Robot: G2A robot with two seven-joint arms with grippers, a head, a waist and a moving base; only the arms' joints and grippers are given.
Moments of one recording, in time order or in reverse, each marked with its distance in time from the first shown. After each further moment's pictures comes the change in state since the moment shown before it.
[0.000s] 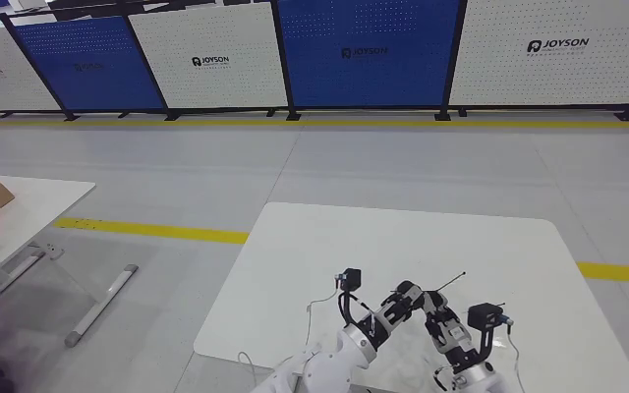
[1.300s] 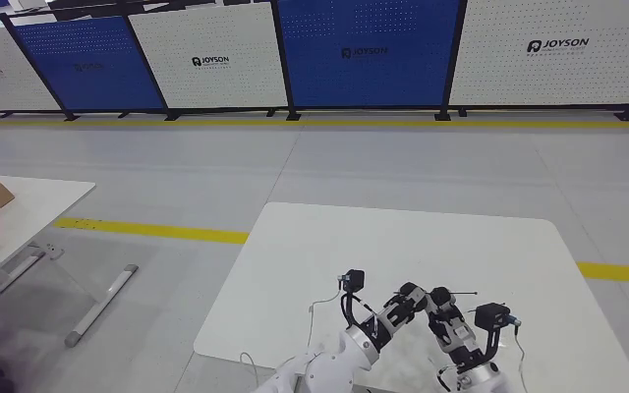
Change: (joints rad) left arm -0.007 -0.007 0.014 0.010 0.016 0.013 -0.007; right arm -0.017 -0.003 0.027 -0.027 0.029 -0.018 -0.004
